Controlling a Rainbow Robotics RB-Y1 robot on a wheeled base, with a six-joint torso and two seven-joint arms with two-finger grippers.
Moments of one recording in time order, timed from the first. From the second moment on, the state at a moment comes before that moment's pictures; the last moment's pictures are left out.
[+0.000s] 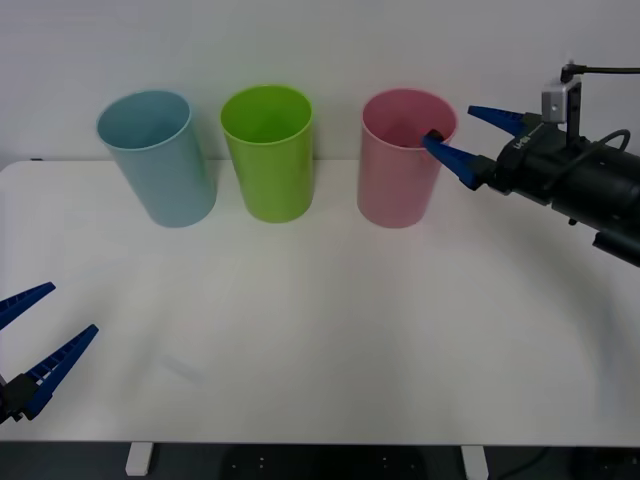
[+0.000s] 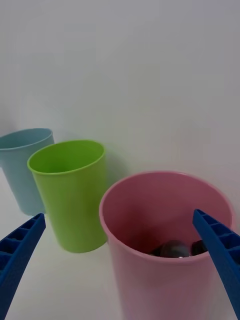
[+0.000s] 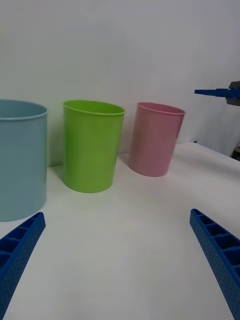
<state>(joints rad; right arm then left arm) -0.41 -0.66 0.03 -1.45 1.19 -0.74 -0.33 0.35 0.40 0.52 -1.66 -0.96 -1.22 0.00</state>
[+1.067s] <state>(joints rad) -0.12 -0.66 -0.36 -1.45 1.23 -1.28 -0.16 0.35 0.40 0.52 -1.66 -0.96 -1.22 0.00</state>
